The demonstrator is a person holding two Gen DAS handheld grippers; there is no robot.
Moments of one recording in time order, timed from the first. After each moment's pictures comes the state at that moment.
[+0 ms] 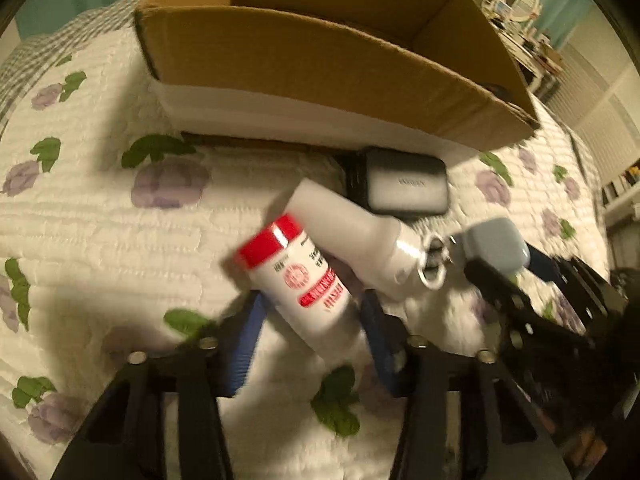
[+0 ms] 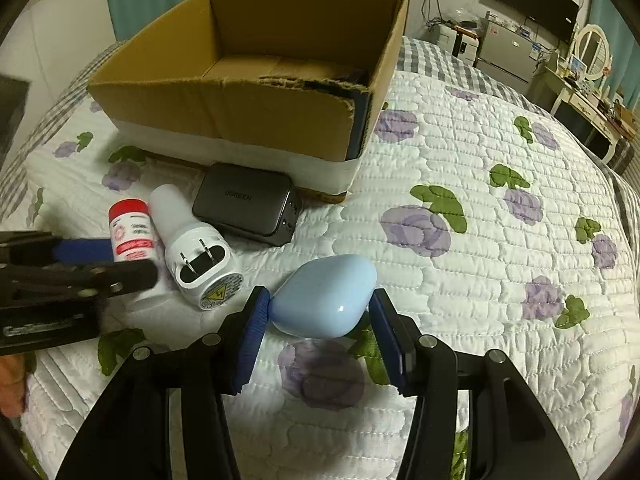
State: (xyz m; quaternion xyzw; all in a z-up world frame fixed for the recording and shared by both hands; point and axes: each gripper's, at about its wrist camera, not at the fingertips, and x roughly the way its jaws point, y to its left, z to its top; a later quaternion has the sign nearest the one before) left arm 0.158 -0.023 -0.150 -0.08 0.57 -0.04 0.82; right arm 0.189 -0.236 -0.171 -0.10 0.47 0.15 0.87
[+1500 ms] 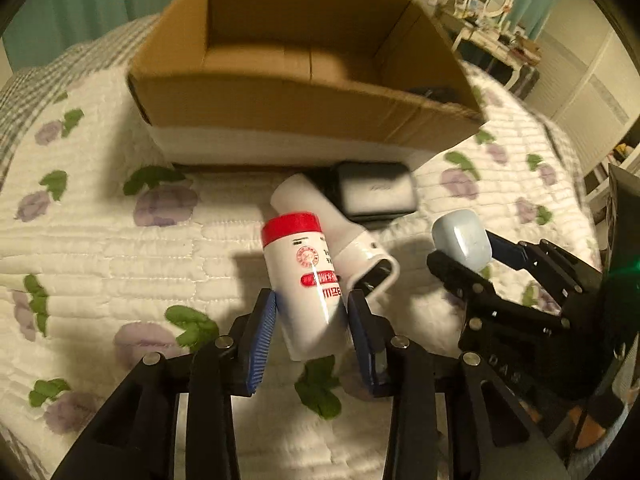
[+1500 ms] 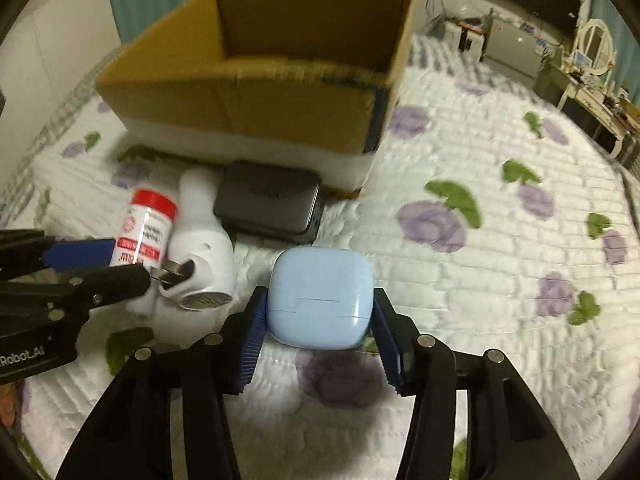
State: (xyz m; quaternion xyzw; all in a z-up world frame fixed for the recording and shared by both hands) left arm 0.128 -0.036 -0.107 -0.05 0.53 -0.06 0.84; right arm 0.183 -0.226 -0.168 -0.09 0.46 0.16 0.87
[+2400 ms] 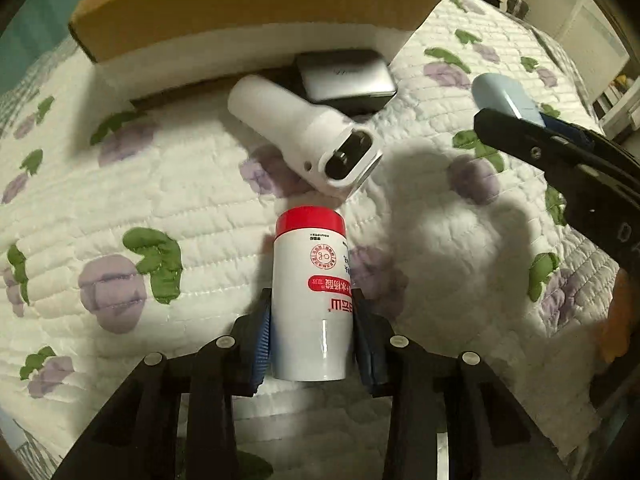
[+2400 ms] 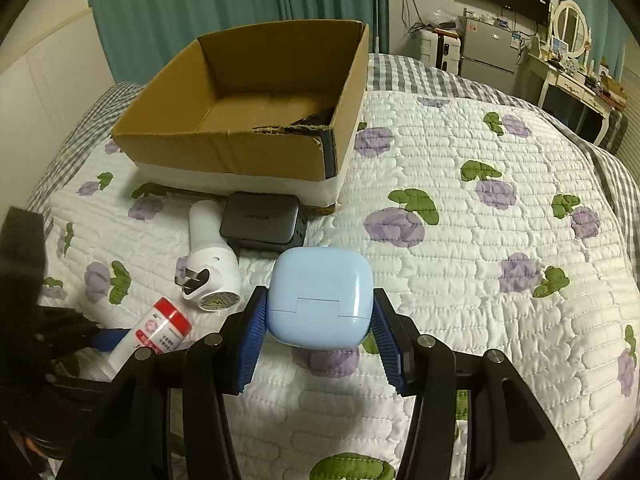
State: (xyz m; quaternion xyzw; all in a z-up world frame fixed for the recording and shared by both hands) left arm 0.107 -0.074 -0.151 0.04 0.59 -0.08 0.80; right arm 0.161 -0.252 -0.142 -0.04 0.44 0.15 0.88
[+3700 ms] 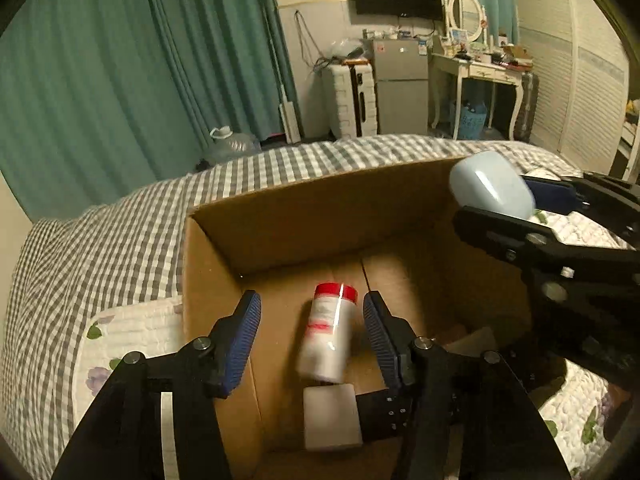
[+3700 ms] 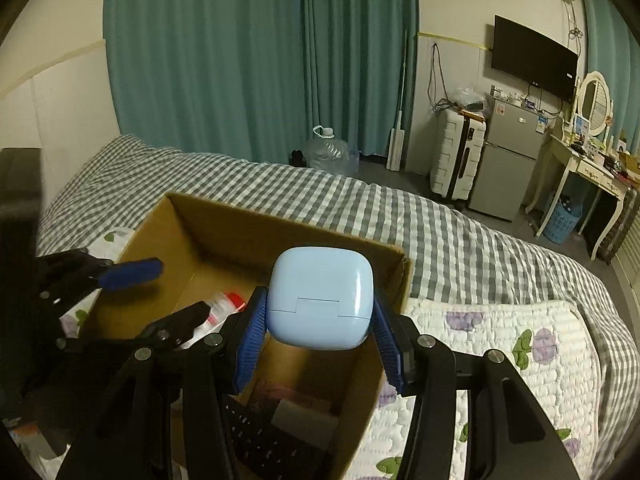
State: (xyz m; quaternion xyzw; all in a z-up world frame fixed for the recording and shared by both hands) left arm 0.273 -0.040 -0.039 0.09 0.38 -0.03 0.92; right arm 0.334 -0.190 -0.055 -0.07 0.33 0.19 0.92
